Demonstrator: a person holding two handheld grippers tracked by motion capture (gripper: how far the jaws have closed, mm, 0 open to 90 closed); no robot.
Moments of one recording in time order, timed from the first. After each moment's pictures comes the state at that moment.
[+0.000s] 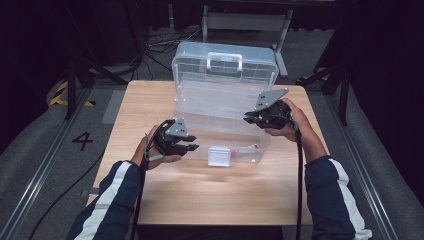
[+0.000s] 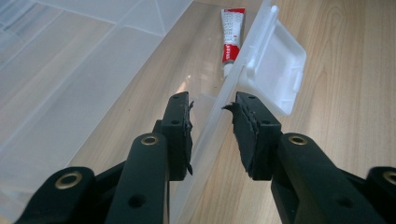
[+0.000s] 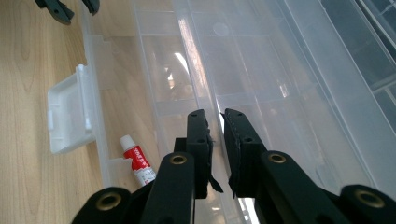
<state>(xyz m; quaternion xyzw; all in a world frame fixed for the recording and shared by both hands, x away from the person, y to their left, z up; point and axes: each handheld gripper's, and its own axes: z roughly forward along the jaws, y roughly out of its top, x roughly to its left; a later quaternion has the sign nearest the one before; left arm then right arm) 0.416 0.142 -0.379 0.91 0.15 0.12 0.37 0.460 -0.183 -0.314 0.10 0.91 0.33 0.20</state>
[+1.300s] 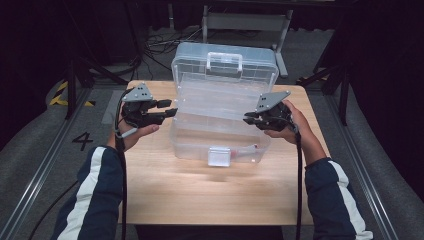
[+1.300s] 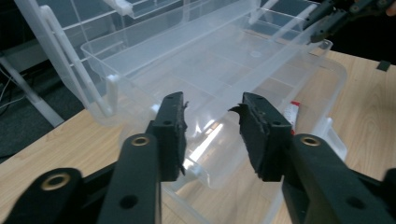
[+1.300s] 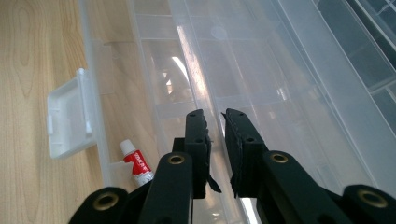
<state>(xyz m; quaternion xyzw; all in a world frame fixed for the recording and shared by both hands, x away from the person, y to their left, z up) 0.442 0.206 -0.309 0.81 0.26 0.18 0.49 0.456 -0.184 -0.318 0.11 0.91 0.35 0.21</state>
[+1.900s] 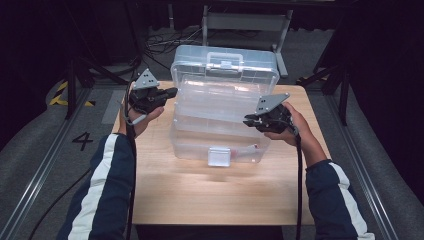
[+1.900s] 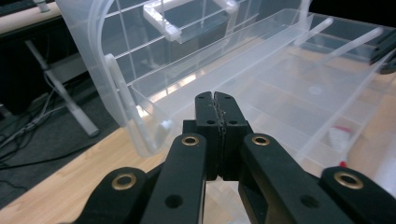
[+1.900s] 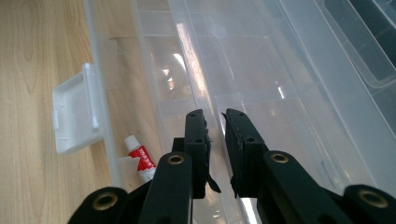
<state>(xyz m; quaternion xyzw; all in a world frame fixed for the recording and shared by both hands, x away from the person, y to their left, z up) 0.472 0.191 -0.302 0.80 0.28 0.24 0.48 0.451 -0.184 -0.321 0.11 0.91 0.34 0.21</state>
